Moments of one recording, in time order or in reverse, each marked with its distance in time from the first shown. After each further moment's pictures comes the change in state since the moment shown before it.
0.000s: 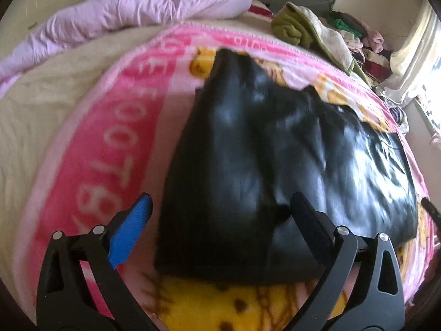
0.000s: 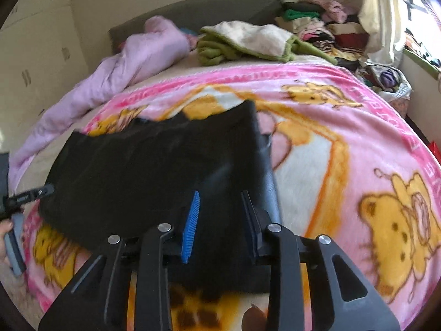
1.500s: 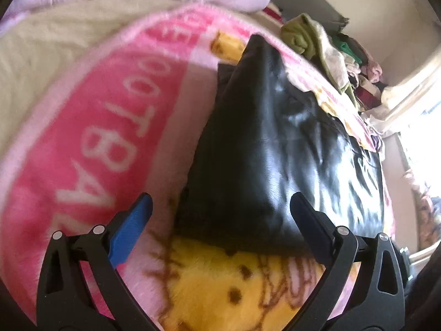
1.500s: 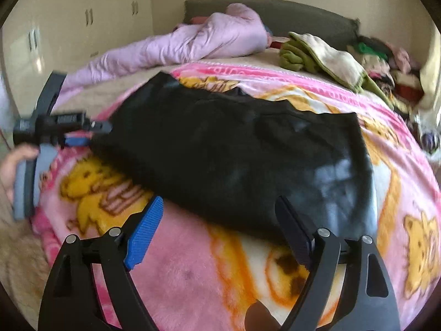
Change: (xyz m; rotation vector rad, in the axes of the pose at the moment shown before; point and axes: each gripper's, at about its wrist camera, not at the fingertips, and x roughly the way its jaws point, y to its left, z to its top) left arm -0.006 0.043 -0.018 -0.218 0.064 -0.166; right arm -0.016 0.134 -0.050 -0.361 0.014 0.127
